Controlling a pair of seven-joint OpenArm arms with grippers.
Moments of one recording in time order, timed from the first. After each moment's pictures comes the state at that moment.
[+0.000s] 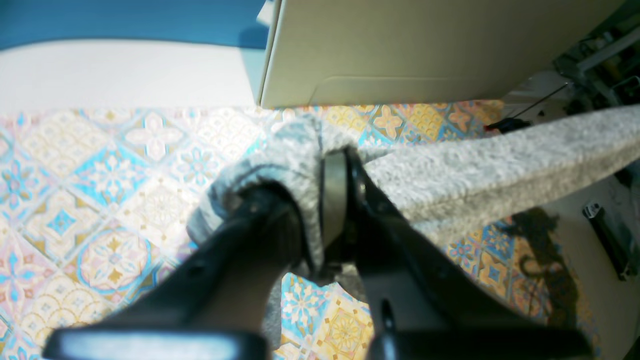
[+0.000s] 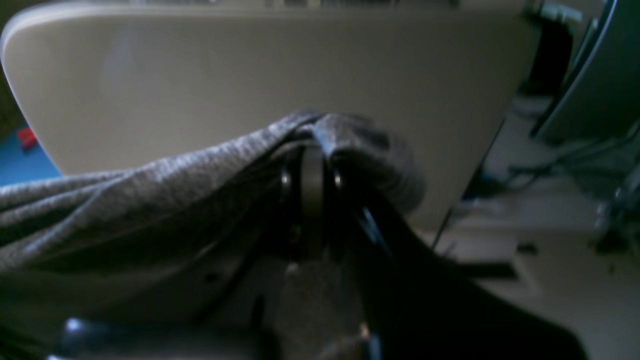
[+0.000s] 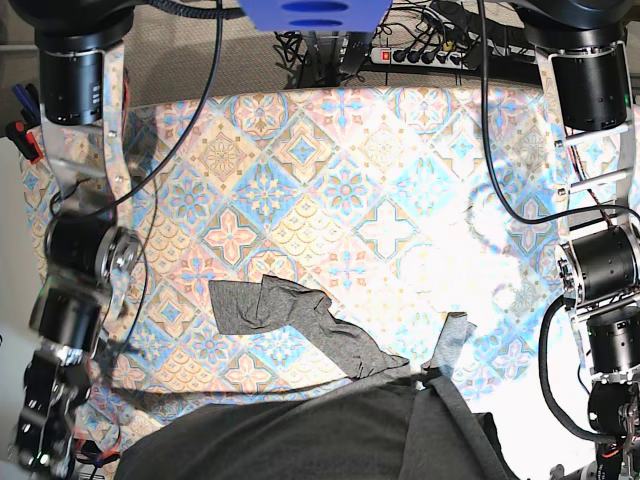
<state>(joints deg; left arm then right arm) -72.4 -23.2 1.2 38.0 -38.0 -20.2 57.0 64.3 13.5 11.4 50.2 2.8 18.7 -26.5</state>
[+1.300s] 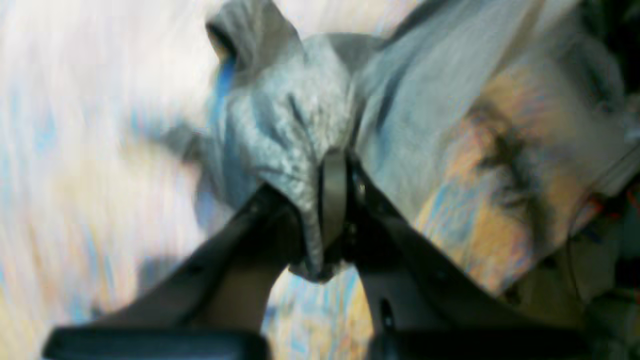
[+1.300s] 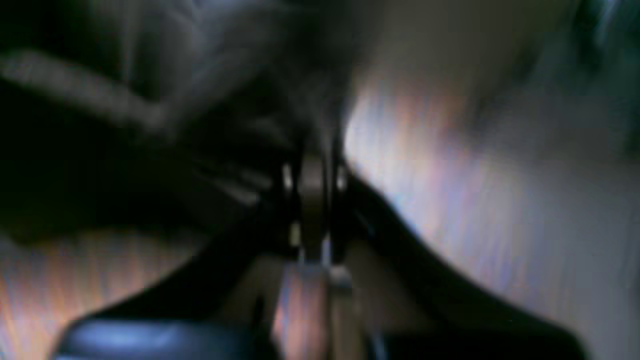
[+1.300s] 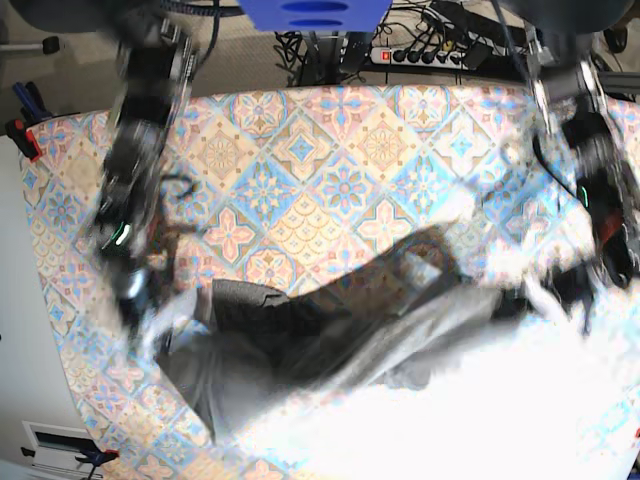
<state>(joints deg) -11.1 -26.3 -19.4 103.3 -58.1 -12.0 84.3 7.2 6.2 11.1 99.4 1.8 18.0 -42.5</state>
